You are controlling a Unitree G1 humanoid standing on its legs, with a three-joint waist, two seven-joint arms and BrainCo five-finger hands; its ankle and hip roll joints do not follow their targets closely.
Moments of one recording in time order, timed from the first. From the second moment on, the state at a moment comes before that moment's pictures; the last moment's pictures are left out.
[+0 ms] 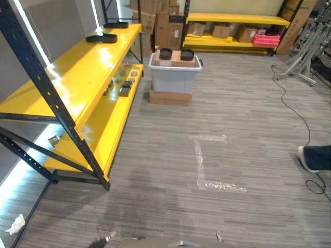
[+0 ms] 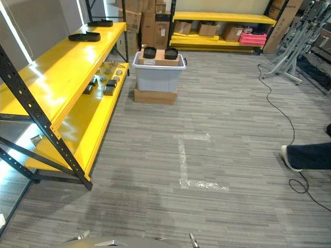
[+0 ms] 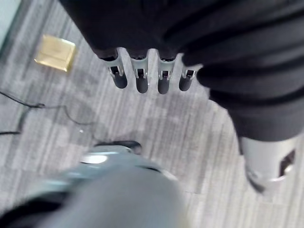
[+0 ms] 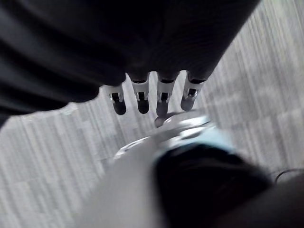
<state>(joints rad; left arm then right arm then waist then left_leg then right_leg) 0.03 0.22 -0.15 1.22 -0.38 0.07 -0.06 0.12 -0.25 0.14 1.16 0.60 0.04 0.26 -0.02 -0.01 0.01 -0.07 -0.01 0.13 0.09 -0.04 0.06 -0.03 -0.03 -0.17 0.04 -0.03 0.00</state>
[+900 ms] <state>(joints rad) -0.01 0.27 -0.16 1.20 -0.42 -0.16 0.02 0.04 -0.25 0.15 1.20 0.42 -0.21 0.07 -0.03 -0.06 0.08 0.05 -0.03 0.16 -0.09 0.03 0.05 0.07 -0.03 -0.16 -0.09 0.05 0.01</state>
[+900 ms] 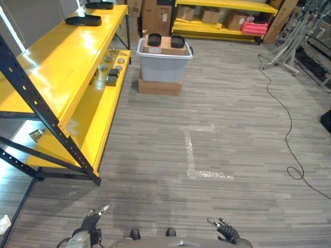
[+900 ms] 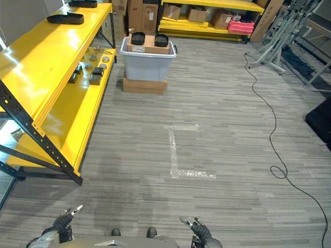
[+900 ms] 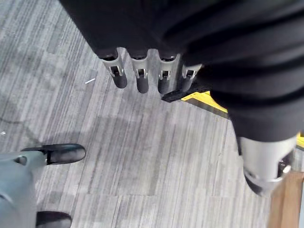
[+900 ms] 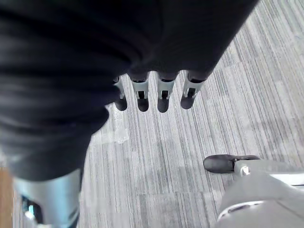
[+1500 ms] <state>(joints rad) -0.02 0.37 -0.24 1.20 -0.21 -0.07 -0.03 -0.01 -0.34 0.15 1.24 0.36 -0.01 0.17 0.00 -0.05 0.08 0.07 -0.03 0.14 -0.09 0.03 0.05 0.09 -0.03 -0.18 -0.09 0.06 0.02</state>
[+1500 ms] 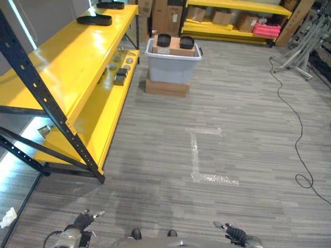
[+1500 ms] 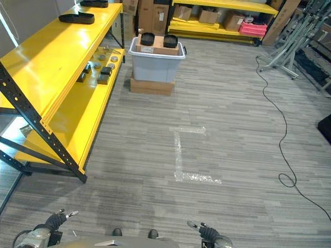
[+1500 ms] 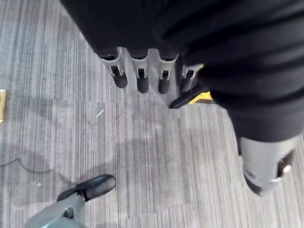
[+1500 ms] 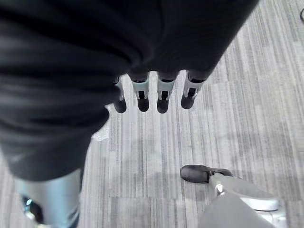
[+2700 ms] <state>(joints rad) 0.00 0.31 -0.25 1.26 -0.25 -0.07 -0.05 -0.01 -0.27 0.16 1.31 0.37 0.13 0.33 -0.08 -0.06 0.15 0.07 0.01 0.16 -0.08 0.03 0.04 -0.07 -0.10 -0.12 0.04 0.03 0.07</state>
